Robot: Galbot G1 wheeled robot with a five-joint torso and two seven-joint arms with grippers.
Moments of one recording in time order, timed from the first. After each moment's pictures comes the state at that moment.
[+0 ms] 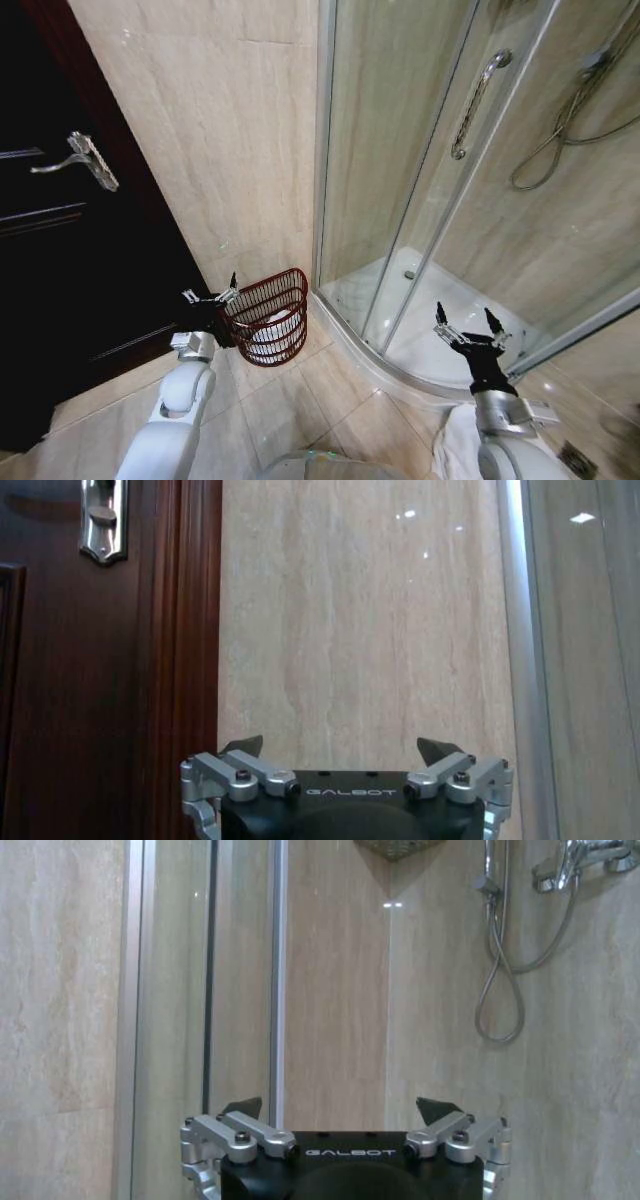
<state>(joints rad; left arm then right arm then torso) 1.40 -1.30 -0.64 -1.96 -0.24 -0.15 -0.09 -1.76 1.52 0.80 2.33 0.19 0.03 -0.04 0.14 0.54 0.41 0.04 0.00</state>
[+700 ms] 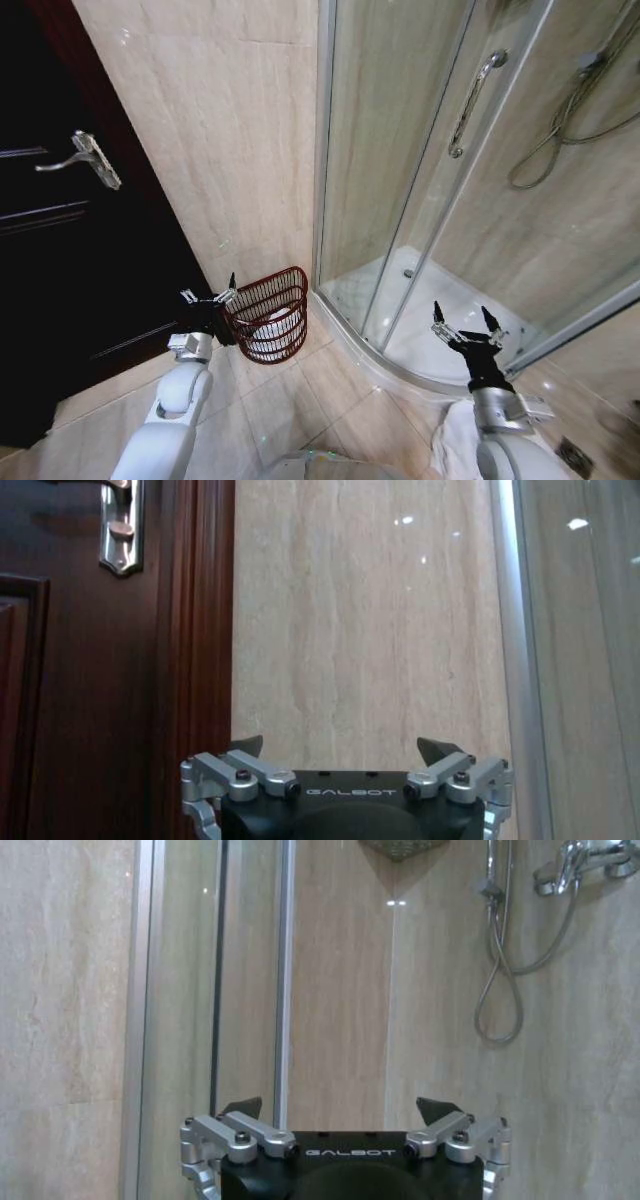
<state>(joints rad) 1.41 -1.28 -0.64 -1.96 -0.26 -0.17 -0.09 -1.75 1.53 0.80 2.34 0.17 0.01 -0.05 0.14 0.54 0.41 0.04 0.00</state>
